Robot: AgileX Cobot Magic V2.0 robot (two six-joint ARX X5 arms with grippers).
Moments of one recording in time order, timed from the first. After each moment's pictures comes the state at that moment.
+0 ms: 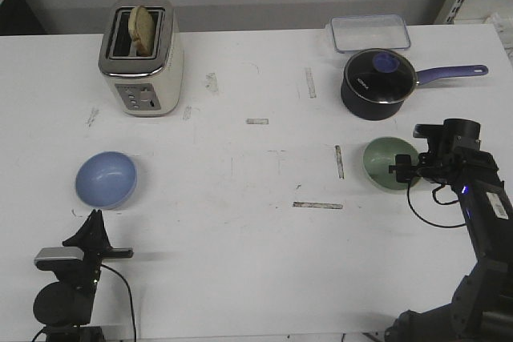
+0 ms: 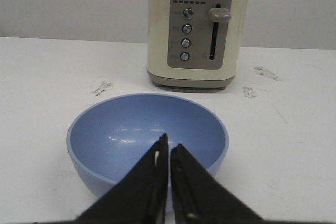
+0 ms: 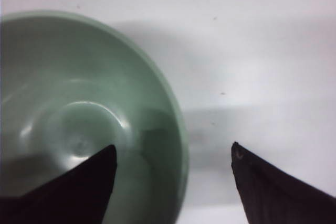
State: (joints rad) left arm 0.00 0.01 0.03 0.09 -0.01 -0.04; right arm -0.30 1.55 1.12 -0.68 -0.13 -0.16
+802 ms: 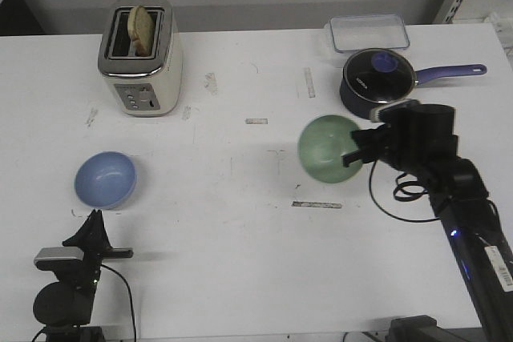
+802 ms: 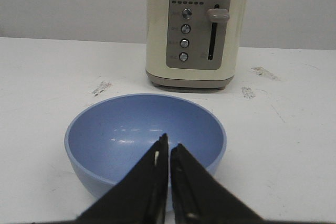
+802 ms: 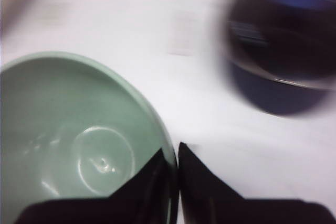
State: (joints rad) left arm 0.00 0.01 0.03 0.09 -0.01 -0.04; right arm 0.11 1.26 1.23 -0.67 -0.38 -0.07
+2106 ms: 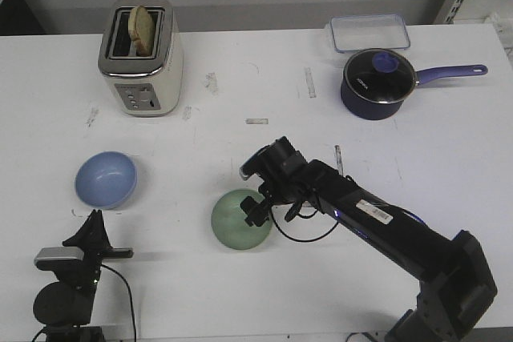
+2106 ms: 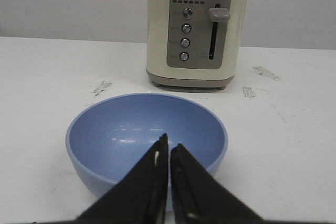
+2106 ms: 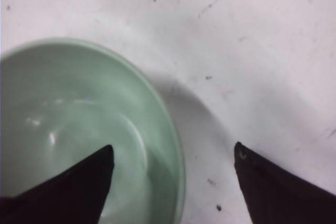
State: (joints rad) left arm 0.00 0.01 0.03 0.09 -0.01 -0.04; right arm 0.66 1.67 1.26 -0.66 -0.23 -0.04
